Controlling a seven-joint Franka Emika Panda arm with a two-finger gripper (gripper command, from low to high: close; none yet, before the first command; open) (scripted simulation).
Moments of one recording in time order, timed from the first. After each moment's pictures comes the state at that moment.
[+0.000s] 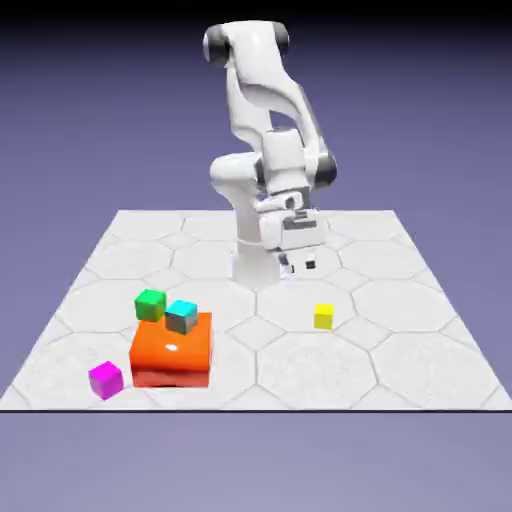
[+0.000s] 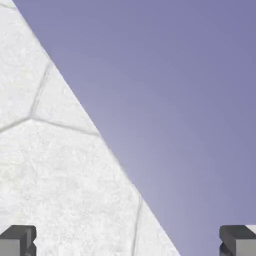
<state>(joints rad) 0.36 -0.38 -0.13 -2.86 0.09 2.92 -0.22</state>
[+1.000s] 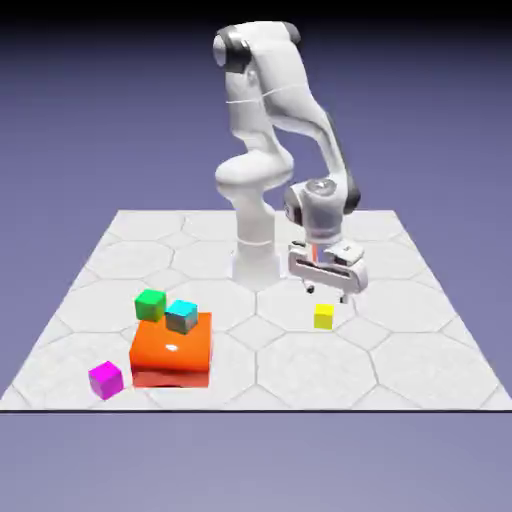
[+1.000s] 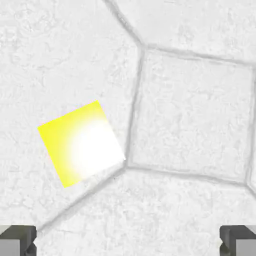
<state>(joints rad) 0.84 -0.13 -0.31 -2.93 0.22 2.76 -1.53</state>
